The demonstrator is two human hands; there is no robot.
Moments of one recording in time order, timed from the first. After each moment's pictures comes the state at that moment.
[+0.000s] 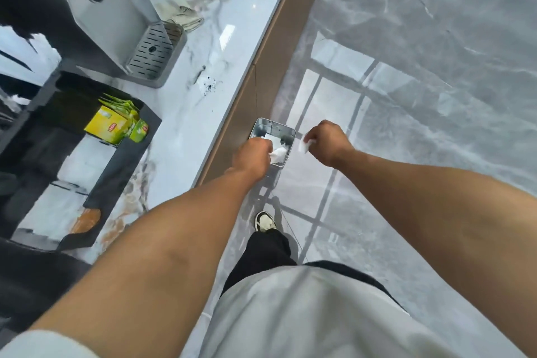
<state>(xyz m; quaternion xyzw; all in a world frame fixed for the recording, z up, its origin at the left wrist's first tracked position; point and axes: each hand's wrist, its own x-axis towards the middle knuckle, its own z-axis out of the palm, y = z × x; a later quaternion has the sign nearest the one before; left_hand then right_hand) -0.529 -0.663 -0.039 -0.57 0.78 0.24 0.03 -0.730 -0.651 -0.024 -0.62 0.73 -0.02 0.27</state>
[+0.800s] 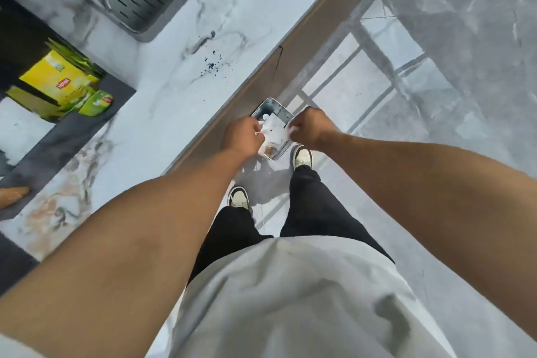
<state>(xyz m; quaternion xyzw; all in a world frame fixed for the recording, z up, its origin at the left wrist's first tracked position) -0.552 -0.761 -0.124 -0.74 0.53 0.42 -0.05 -0.730 -0.811 -0.093 -0.67 0.63 0.12 0.37</state>
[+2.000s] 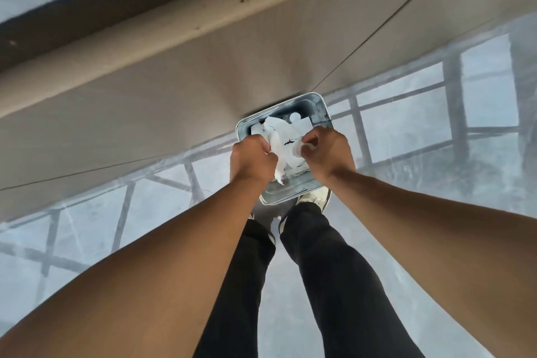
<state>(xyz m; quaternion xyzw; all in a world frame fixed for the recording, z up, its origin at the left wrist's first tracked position) -0.619 -0.796 -0.438 -0.87 0.15 0.44 -0.15 -0.741 -0.896 -0.455 -0.76 0.54 0.11 0.35</state>
